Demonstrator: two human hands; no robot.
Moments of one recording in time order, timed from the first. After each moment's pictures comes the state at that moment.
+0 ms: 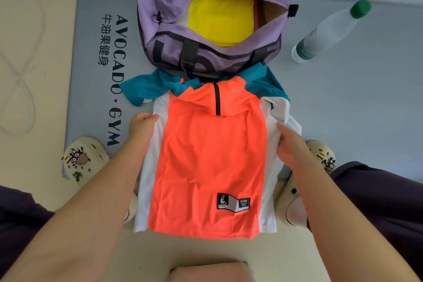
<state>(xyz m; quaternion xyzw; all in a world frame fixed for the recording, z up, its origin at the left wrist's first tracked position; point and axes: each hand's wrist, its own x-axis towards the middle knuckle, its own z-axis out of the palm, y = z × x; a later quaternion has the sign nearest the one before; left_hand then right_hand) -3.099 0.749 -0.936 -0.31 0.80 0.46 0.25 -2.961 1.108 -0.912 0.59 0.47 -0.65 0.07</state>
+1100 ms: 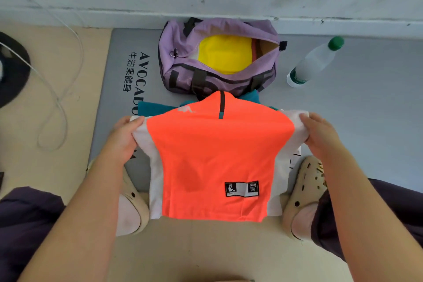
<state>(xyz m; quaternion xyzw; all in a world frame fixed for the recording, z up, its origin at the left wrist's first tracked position) -3.117 0.696 -0.836 -0.26 0.66 0.66 0.23 -2.985 1.146 -0.813 0.44 0.63 -0.64 0.02</state>
